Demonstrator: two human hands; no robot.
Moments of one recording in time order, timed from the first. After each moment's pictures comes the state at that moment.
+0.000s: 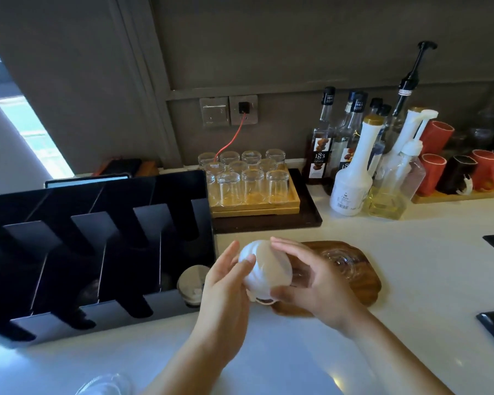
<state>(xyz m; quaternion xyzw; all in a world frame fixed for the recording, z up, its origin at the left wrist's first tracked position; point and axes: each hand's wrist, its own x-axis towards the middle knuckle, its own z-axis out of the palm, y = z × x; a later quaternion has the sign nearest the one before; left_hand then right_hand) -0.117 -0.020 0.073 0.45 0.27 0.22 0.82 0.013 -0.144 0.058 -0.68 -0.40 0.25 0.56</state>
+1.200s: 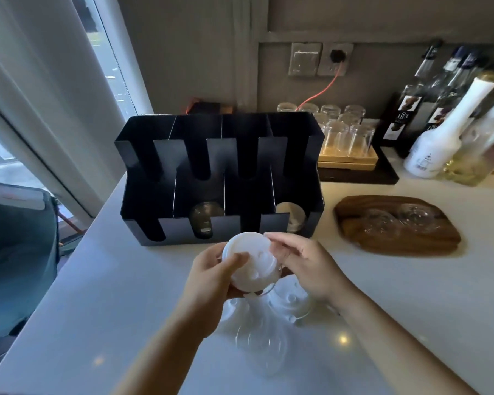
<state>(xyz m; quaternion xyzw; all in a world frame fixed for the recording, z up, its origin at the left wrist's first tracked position) -0.343 0.080 0.037 0.54 0.37 0.19 0.73 -0.189 -0.038 0.042 -0.70 -0.35 0.35 0.51</state>
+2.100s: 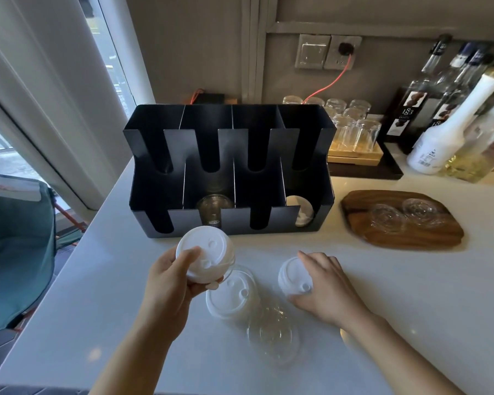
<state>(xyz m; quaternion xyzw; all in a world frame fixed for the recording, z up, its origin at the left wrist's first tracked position) -0.396 0.114 0.027 0.44 0.42 0.28 0.74 -0.188 -0.065 -0.031 -0.88 -0.43 0.17 0.13</state>
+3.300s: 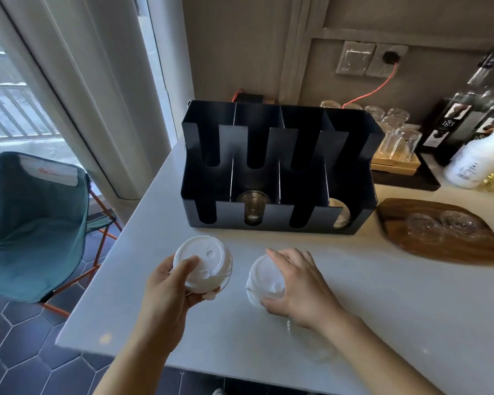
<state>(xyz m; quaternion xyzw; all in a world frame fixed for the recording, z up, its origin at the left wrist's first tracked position) -0.476 0.137 0.013 0.40 0.46 0.32 0.72 -0.284 0.007 -0.006 -0.81 -0.53 0.16 0.19</state>
